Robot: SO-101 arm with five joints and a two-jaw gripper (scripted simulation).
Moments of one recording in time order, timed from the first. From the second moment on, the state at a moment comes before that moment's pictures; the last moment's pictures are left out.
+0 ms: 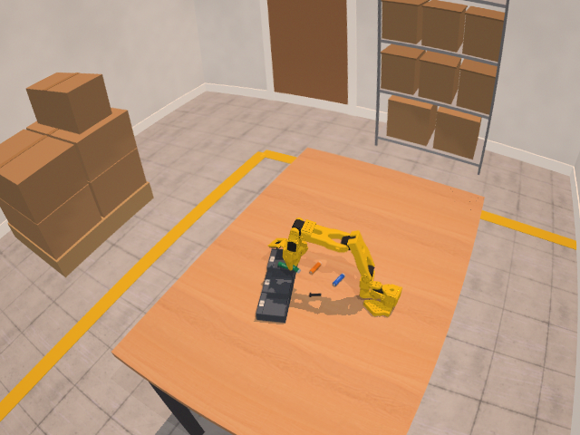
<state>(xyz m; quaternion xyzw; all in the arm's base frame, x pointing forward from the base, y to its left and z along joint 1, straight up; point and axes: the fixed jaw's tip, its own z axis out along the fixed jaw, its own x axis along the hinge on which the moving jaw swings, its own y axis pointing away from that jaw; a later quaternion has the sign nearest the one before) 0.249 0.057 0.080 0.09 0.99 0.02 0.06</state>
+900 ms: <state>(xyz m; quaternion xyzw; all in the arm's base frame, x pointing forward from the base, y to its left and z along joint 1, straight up) 0.276 0.035 0.078 0.04 0.99 0.01 0.10</state>
